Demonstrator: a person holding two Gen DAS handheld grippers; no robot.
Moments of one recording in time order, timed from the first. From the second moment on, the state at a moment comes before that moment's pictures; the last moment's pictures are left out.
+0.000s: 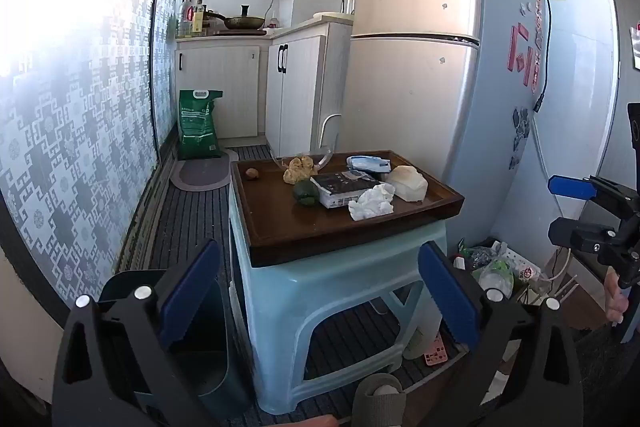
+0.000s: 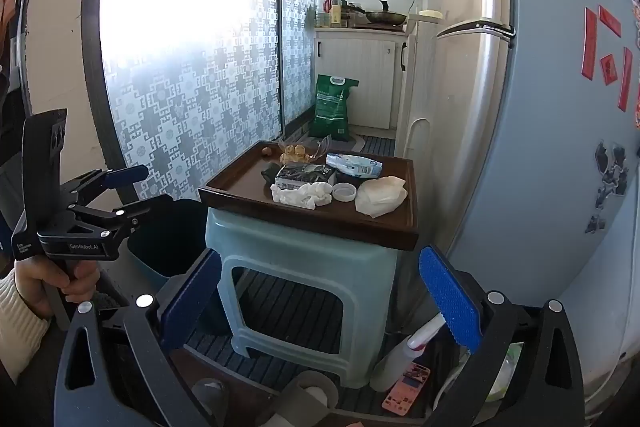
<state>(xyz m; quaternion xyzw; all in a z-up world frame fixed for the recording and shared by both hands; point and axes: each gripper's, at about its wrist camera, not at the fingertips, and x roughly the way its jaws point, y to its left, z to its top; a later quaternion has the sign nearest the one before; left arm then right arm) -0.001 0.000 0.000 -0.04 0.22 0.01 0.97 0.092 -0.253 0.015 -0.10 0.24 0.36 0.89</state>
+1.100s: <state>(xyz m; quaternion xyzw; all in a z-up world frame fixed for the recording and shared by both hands) -0.002 0.004 0.000 -0.05 0.22 0.01 0.97 0.096 -0.256 0.013 -0.10 0.25 0.36 0.89</state>
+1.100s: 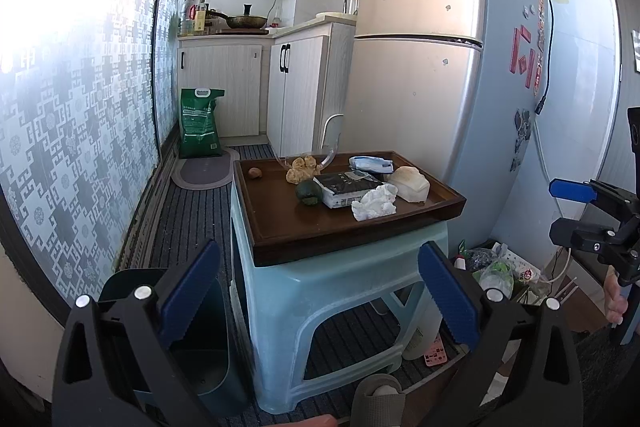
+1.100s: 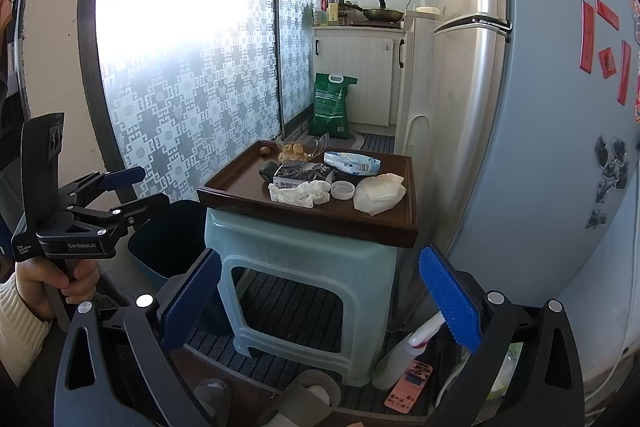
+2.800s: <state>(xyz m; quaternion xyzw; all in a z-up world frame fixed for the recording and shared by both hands) -0.001 0.004 0.001 -0.05 0.22 0.01 0.97 0.096 -0.256 0.015 -0.09 0.25 0.36 0.89</state>
